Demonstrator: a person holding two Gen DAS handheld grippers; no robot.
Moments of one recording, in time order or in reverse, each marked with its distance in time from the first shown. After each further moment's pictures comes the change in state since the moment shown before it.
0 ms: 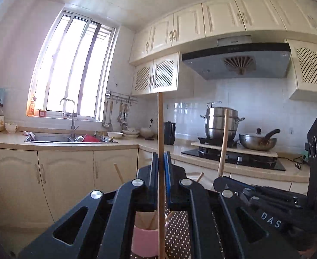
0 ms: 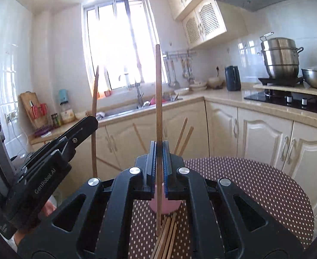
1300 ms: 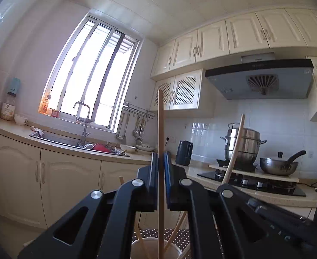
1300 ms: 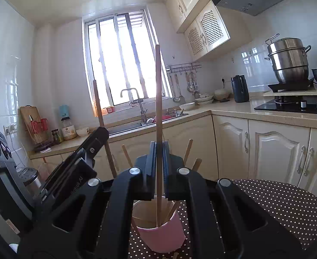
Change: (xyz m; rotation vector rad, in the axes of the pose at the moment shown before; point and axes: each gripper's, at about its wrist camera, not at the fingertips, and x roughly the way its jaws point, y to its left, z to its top) left arm 0.070 0.019 -0.022 -0.103 -0.146 0.121; right arm 0.062 -0.014 0.002 0.028 -0.078 0.048
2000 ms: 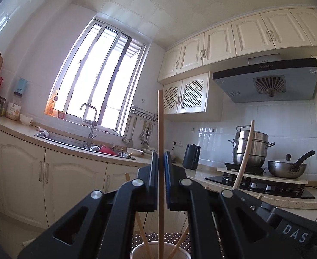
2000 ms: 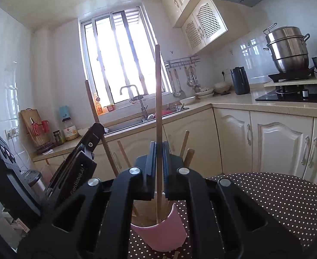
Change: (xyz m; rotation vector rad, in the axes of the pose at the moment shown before) left arm 0.013 0.008 -0.020 0.014 -0.011 0.049; right arm 0.009 -0.012 -0.010 0.042 0.027 0.011
